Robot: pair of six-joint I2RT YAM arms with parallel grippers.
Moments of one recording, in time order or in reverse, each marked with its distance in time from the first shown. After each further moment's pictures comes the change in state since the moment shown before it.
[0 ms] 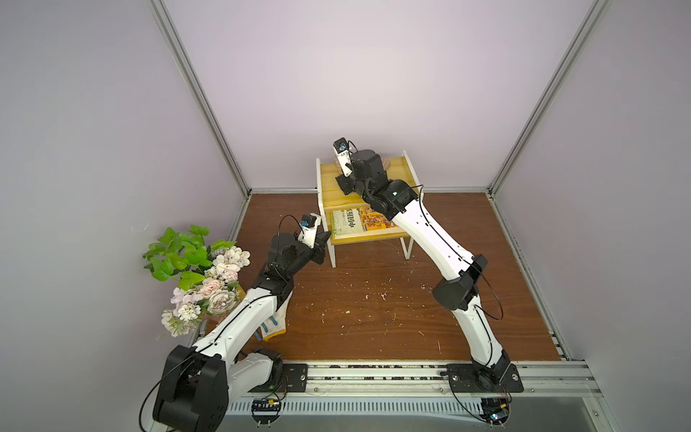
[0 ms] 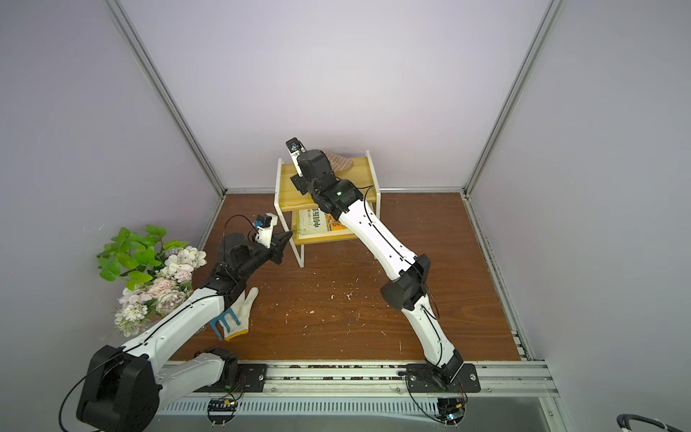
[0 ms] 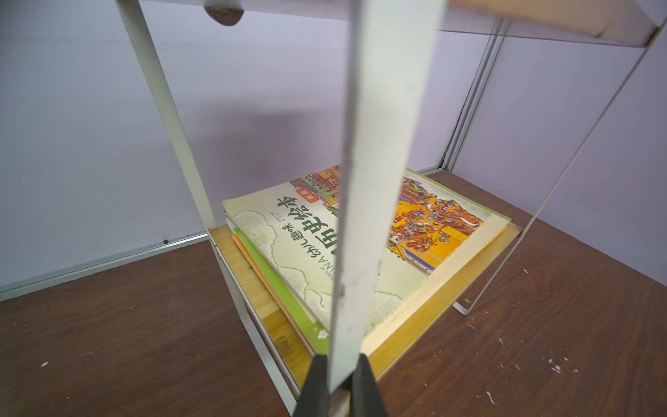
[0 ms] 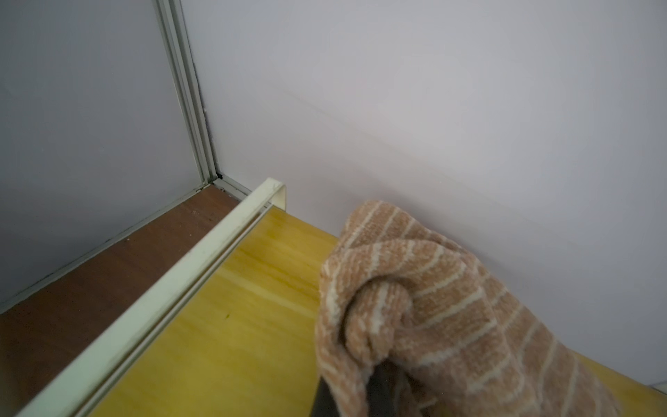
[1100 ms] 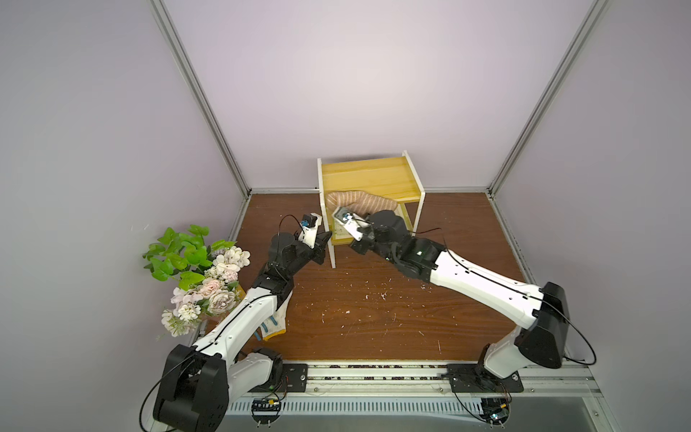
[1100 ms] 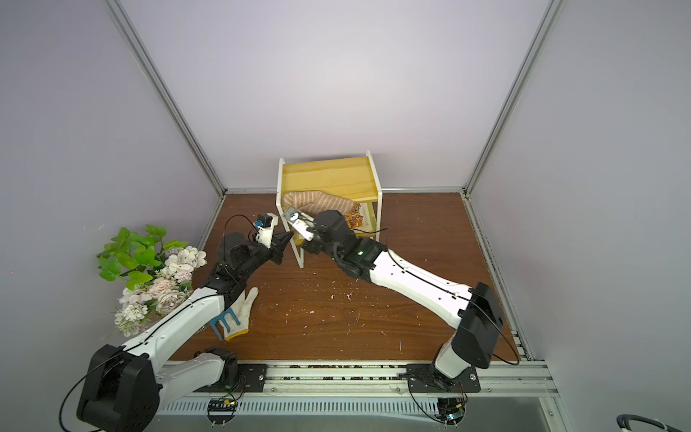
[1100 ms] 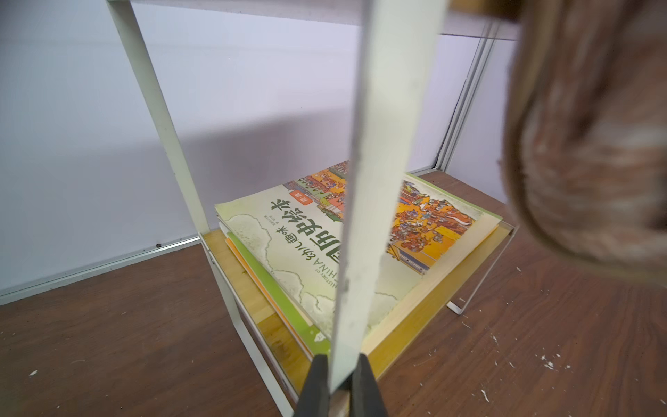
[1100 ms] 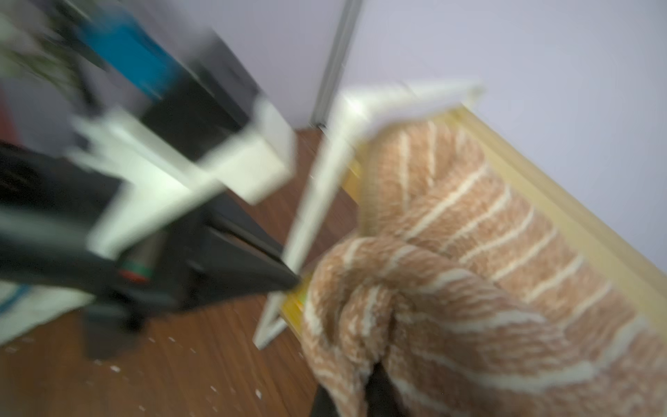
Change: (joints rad) left arm 0.000 0.008 0.007 0.001 0.023 0.004; right arm 0.095 -0.684 -1.186 0.485 -0.126 -0.226
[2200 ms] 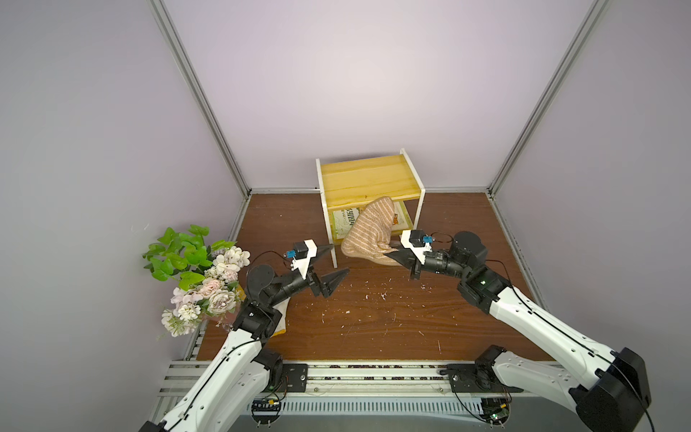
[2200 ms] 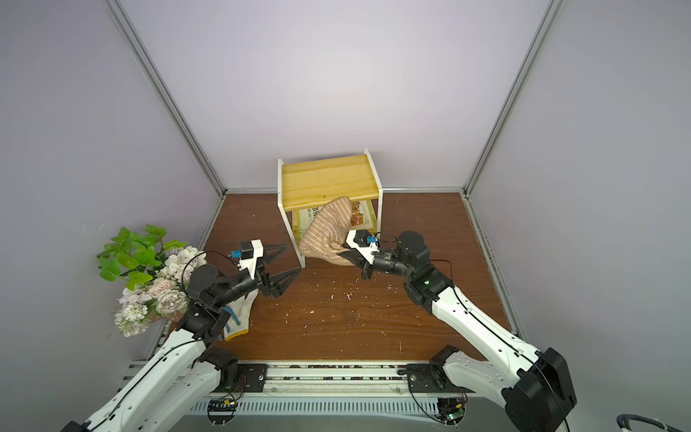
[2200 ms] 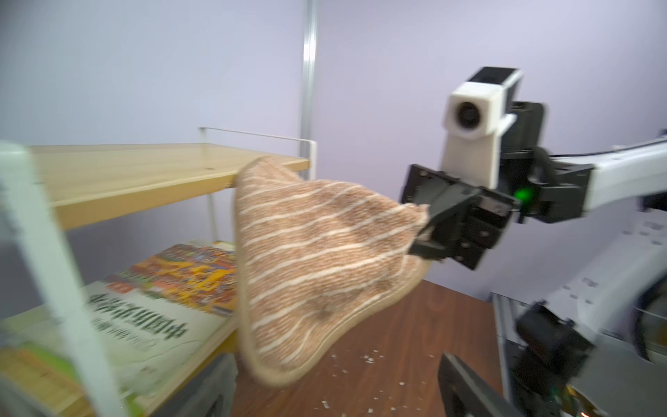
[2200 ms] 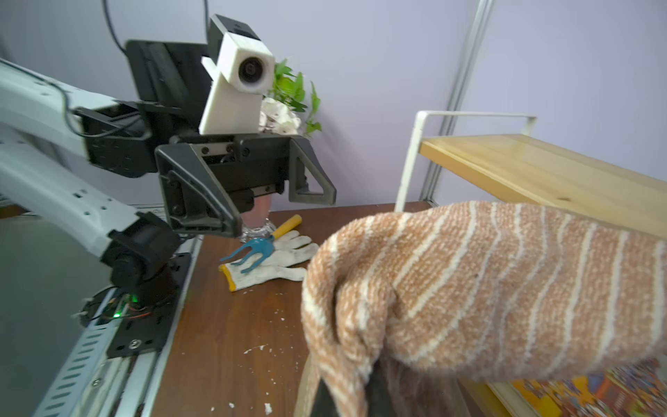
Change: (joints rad) left arm -0.110 -0.402 -0.172 0.083 0.452 -0.168; right arm -0.253 -0.445 -0.580 0.441 -0.982 0.203
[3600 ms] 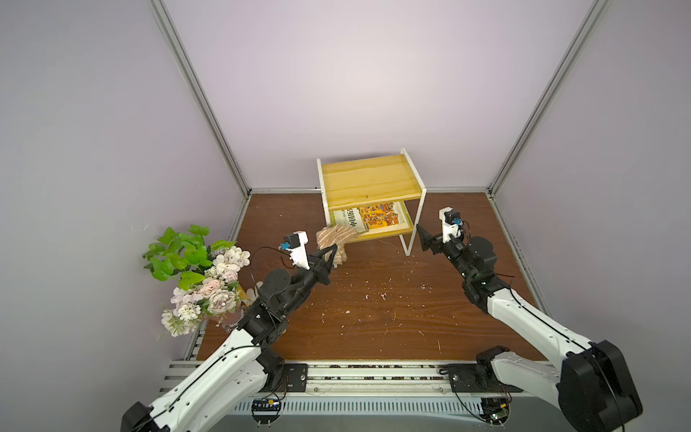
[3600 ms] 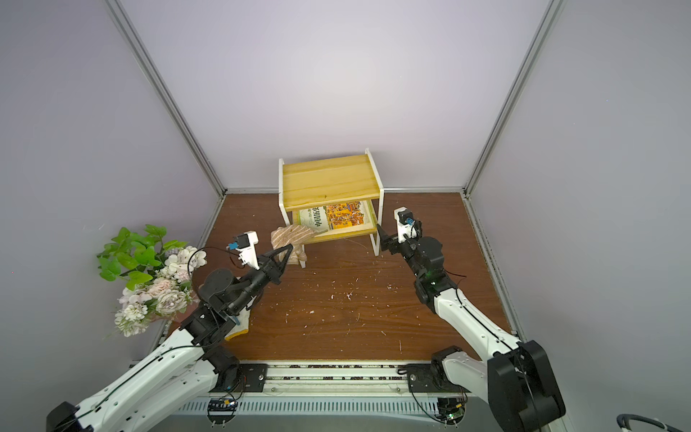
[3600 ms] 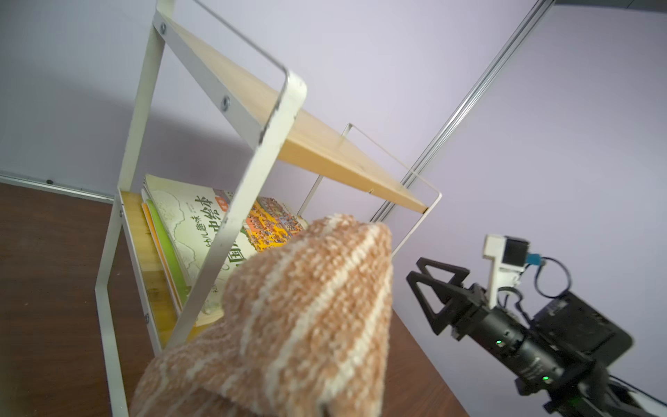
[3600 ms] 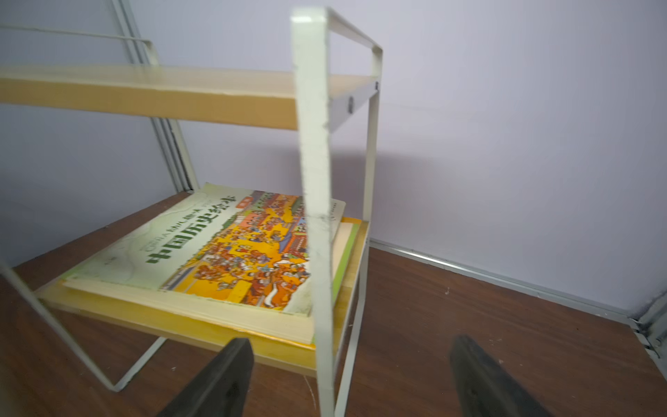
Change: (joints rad) left arm -0.224 -0.039 0.046 -0.135 -0.762 -0.426; right arm -0.282 0.094 -0.185 0.294 0.655 0.117
